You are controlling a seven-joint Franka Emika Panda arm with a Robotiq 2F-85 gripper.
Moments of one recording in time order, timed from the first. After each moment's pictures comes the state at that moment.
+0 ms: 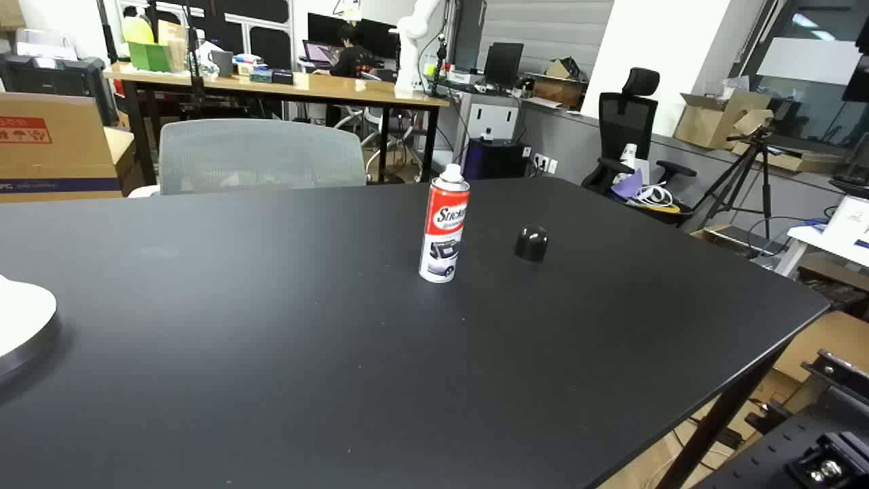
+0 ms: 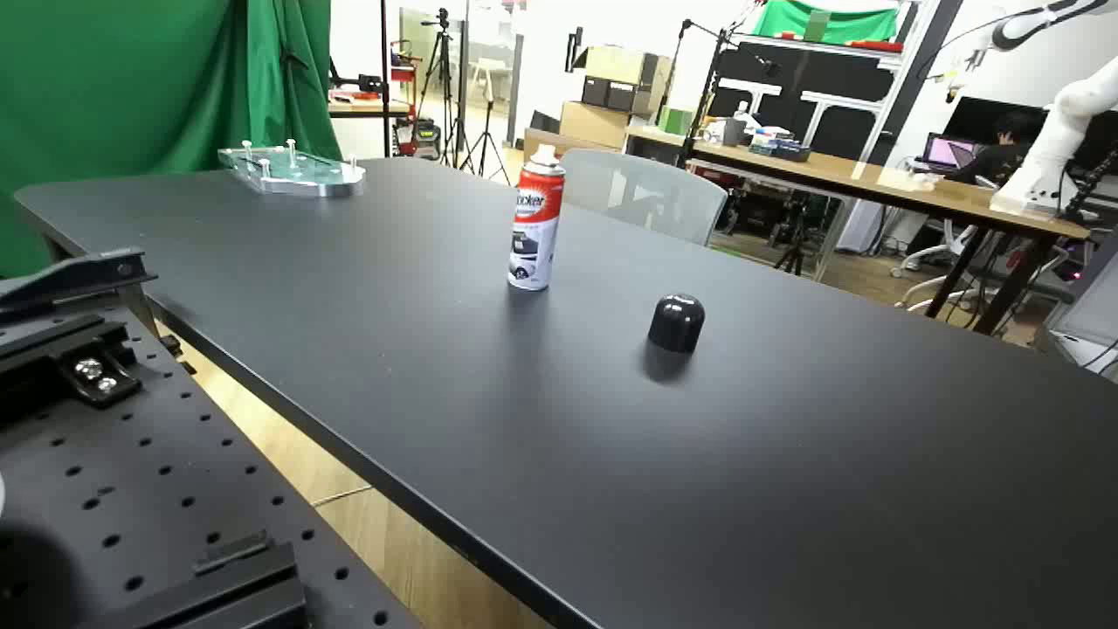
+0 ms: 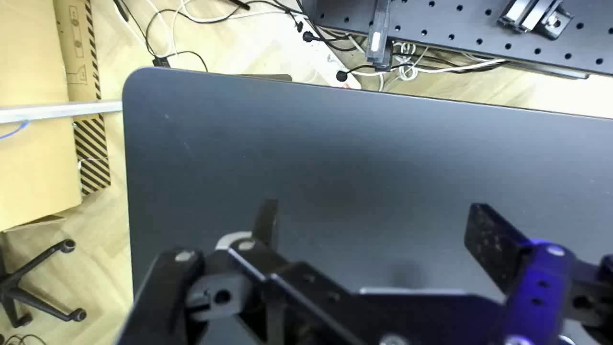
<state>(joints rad) -0.28 -0.75 -0.27 -2.77 -0.49 2.10 -0.42</state>
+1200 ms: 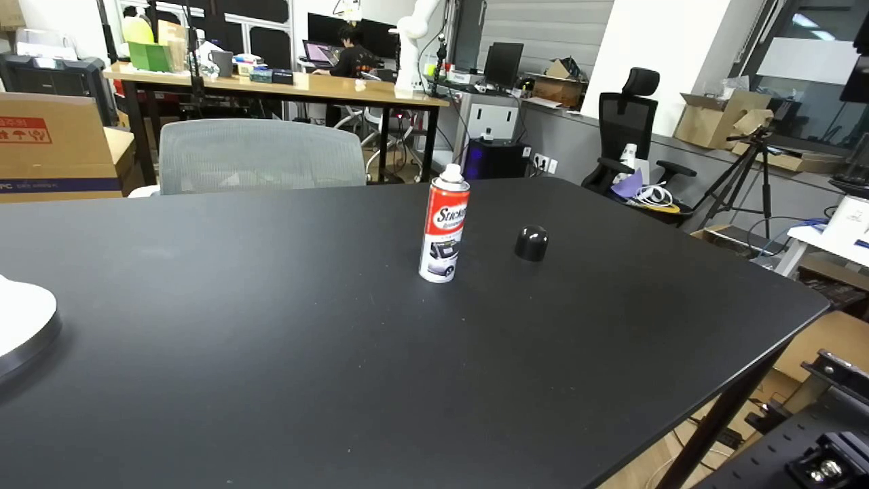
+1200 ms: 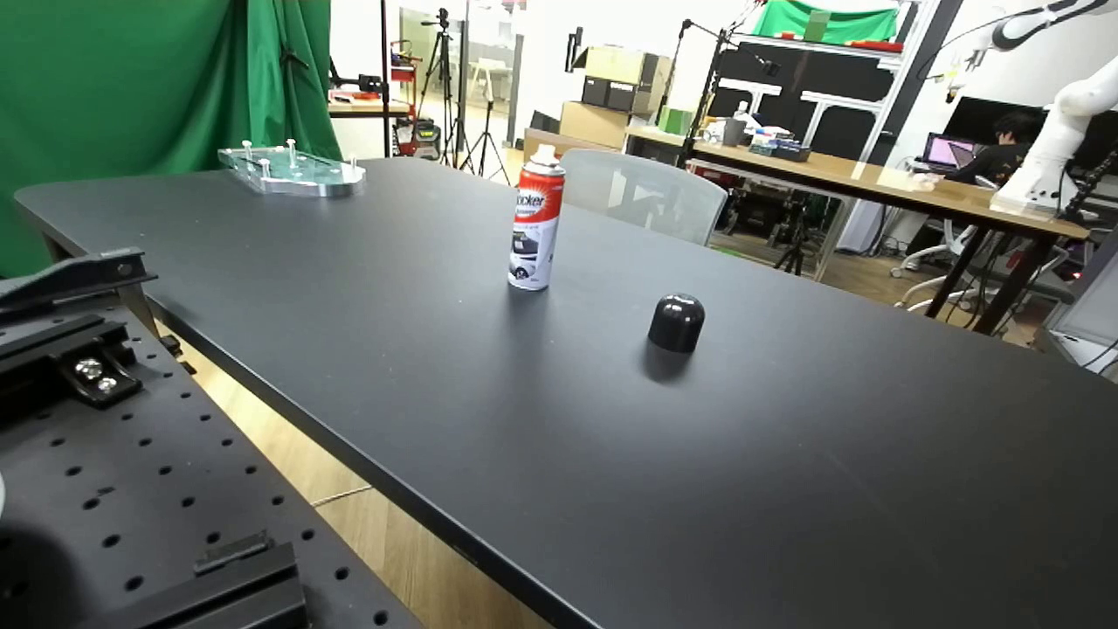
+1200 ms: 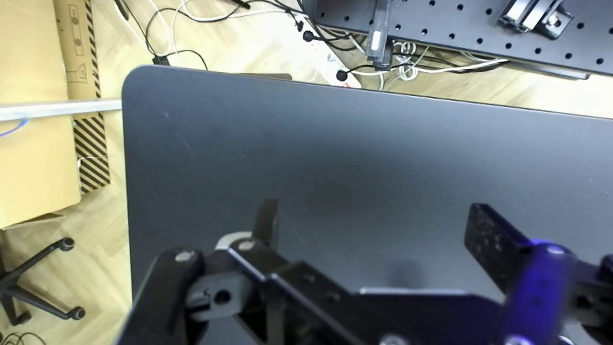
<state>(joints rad) -0.28 -0.75 -0.27 -2.77 -0.49 2.11 -0.43</state>
